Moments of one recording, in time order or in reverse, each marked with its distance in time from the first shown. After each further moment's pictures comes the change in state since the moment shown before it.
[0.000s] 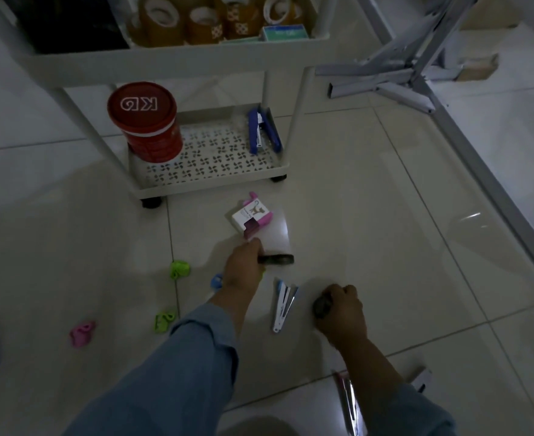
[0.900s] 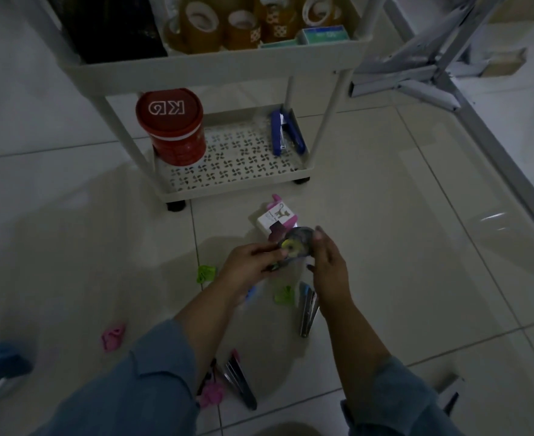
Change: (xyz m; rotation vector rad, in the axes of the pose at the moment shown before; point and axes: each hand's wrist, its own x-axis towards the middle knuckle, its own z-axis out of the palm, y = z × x) left_hand -0.018 0.001 -0.070 -1.018 -0.237 -0.297; right_hand 0.023 -0.106 0.010 1.040 0.113 -0.061
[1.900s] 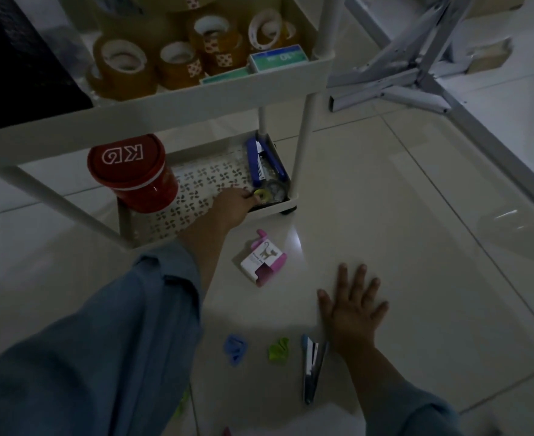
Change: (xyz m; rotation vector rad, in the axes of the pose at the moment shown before) left_hand 0.148 0.115 0.011 0.940 0.117 0.259; right_hand 0.058 0.059 -0.044 -1.113 -0.050 0.086
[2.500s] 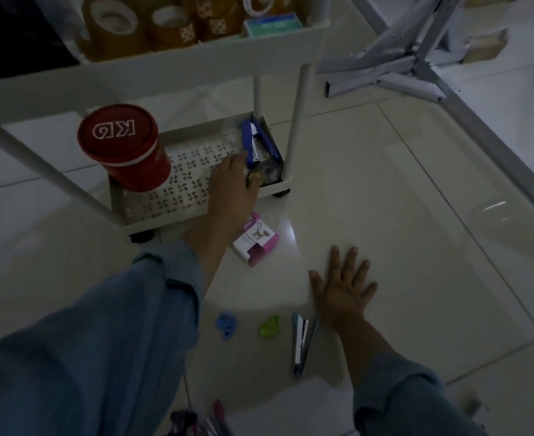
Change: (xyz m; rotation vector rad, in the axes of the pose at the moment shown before) left_hand -0.020 -0.004 0.025 0.213 0.422 0.309; right_hand 0.004 0.003 -0.002 0.012 -0.014 -0.027
